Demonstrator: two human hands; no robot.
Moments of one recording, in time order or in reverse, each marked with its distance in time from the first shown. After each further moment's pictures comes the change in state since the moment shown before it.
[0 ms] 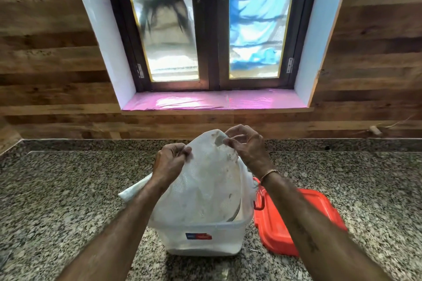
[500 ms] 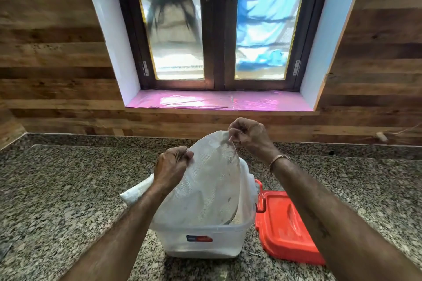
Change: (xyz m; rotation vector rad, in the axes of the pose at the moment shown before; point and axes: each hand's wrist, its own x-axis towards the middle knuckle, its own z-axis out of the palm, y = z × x) left_hand -0.011 -0.002 0.001 0.141 0.078 0.014; right_hand 0.033 -0.020 -0.012 -0.269 -0.179 -0.087
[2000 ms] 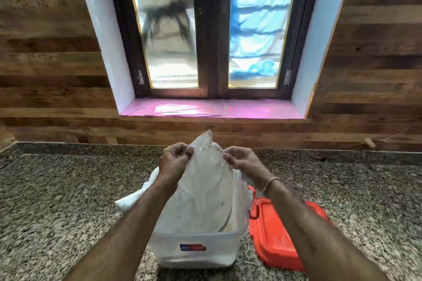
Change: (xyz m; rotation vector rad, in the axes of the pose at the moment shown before) left_hand 0.013 0.028 0.015 -0.551 -0.045 -0.153; right_hand -0.037 0.028 0.016 0.489 -0.203 0.269
